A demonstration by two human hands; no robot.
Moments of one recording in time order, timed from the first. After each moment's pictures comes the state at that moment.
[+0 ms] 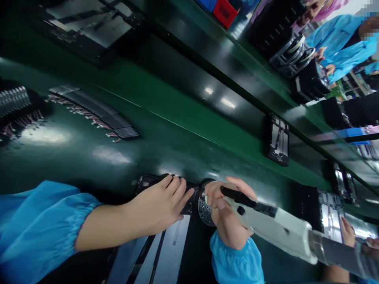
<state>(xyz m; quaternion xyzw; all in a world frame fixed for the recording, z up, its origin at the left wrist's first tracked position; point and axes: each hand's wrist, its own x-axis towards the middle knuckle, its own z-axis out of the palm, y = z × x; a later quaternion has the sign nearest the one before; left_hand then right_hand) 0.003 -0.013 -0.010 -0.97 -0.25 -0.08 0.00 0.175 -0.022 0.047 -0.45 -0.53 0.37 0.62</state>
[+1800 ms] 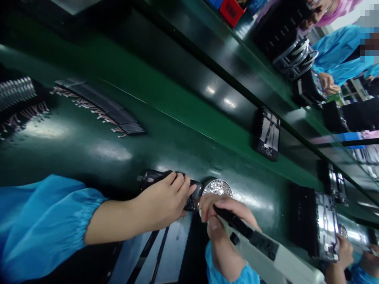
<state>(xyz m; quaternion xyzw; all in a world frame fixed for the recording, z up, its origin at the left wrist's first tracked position) 0.004 -0.010 -0.001 -0.97 -0.25 -0.03 -0.03 0.150 -0.045 0.070 -0.52 -0.53 0.39 0.55</state>
